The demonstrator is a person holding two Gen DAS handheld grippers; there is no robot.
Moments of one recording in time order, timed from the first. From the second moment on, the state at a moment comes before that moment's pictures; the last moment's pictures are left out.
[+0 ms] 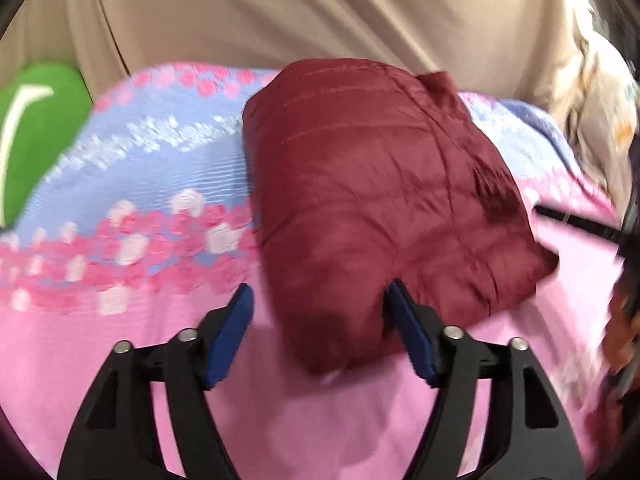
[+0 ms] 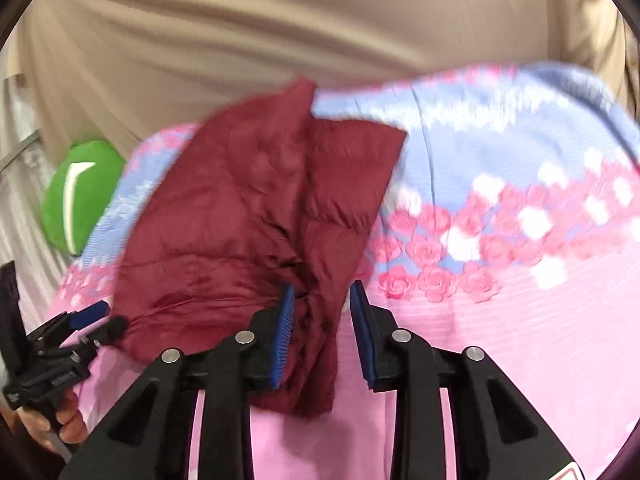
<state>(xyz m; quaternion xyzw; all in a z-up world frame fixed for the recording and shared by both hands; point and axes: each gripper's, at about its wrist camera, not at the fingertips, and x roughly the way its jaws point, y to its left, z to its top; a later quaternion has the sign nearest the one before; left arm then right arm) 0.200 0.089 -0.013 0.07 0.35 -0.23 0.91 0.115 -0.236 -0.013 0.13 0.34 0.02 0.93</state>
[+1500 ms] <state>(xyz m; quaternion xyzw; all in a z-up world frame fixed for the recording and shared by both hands) 0.276 0.055 -0.015 0.00 0.40 -0.17 0.90 0.311 -0.224 -0.007 0.11 0.38 -0.04 0.92</state>
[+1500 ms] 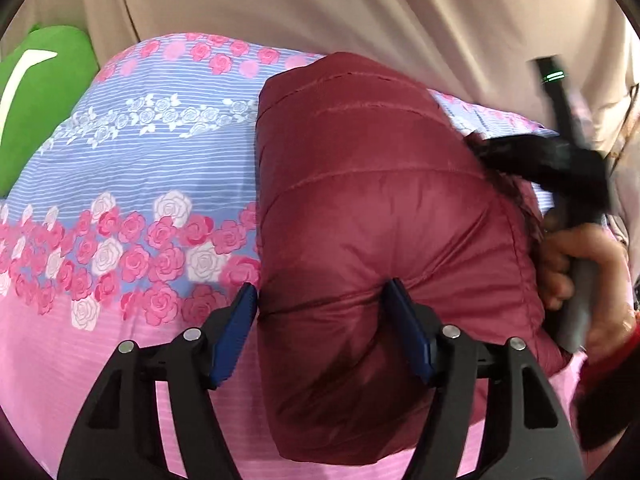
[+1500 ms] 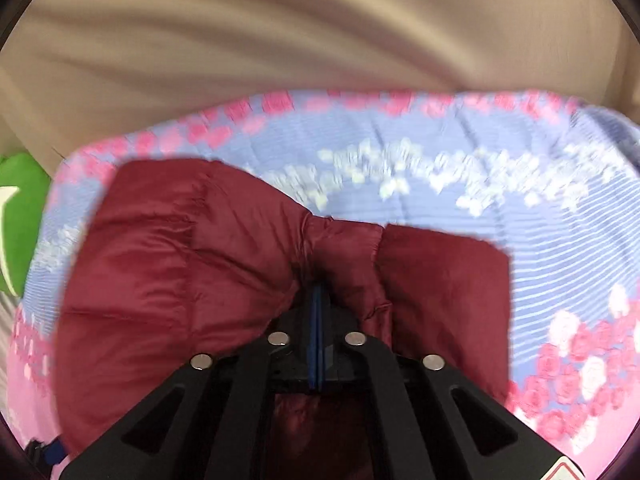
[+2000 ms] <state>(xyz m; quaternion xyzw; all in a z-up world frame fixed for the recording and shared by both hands) 0.214 0.077 -0.001 0.04 0.36 -0.17 0.91 0.165 -0.189 0.003 0.08 0.35 0.03 0.93</state>
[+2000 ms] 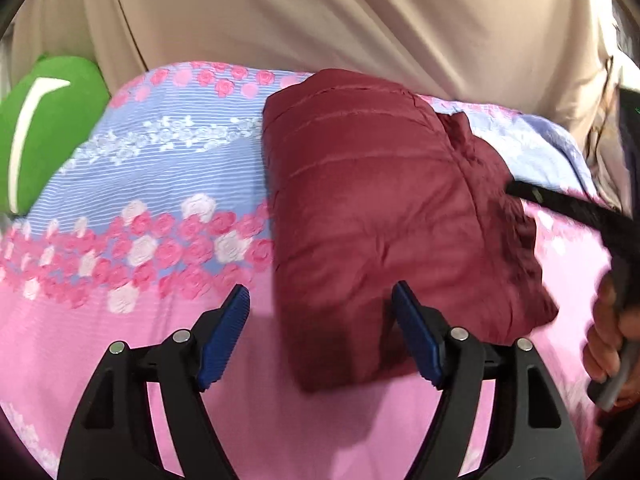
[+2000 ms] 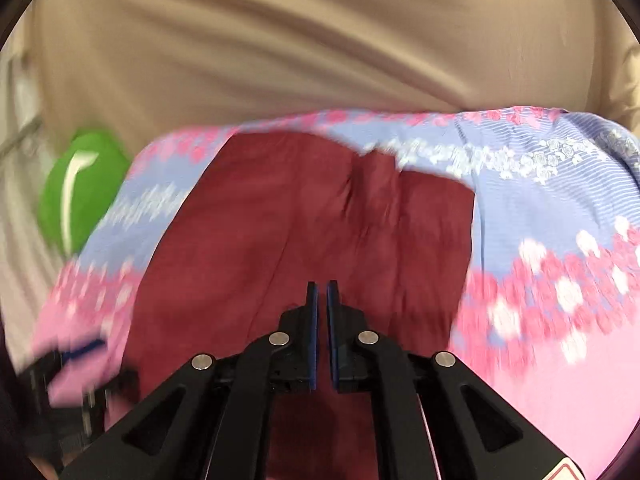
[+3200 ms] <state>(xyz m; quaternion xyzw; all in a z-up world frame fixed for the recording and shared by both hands) 0.128 0.081 -0.059 0.05 0.36 -0.08 0.93 0.011 -0.151 -0.076 0.01 0.38 -0.06 0.92</state>
